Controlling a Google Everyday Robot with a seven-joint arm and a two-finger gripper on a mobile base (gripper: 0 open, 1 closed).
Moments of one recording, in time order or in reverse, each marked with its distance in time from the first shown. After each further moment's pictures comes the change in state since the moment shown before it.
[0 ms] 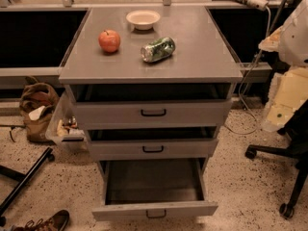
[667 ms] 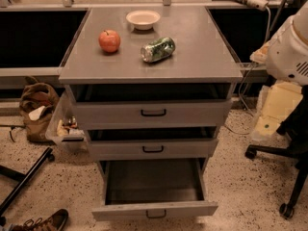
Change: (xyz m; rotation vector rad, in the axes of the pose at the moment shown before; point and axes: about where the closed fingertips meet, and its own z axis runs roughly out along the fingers) arm -0.005 0.010 0.023 -0.012 -0.003 0.009
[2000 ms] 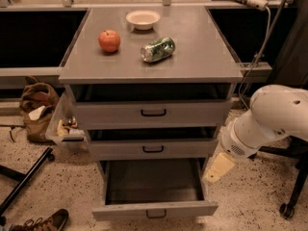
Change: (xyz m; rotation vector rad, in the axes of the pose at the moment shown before) arm 0.034 0.036 0.255 -0.129 -0.109 0.270
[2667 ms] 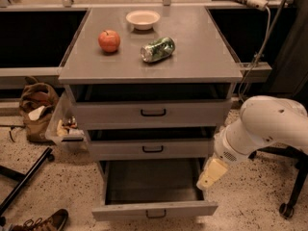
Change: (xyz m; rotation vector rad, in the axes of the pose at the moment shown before) arm 0.005 0.003 0.033 -0.021 0.005 -0.007
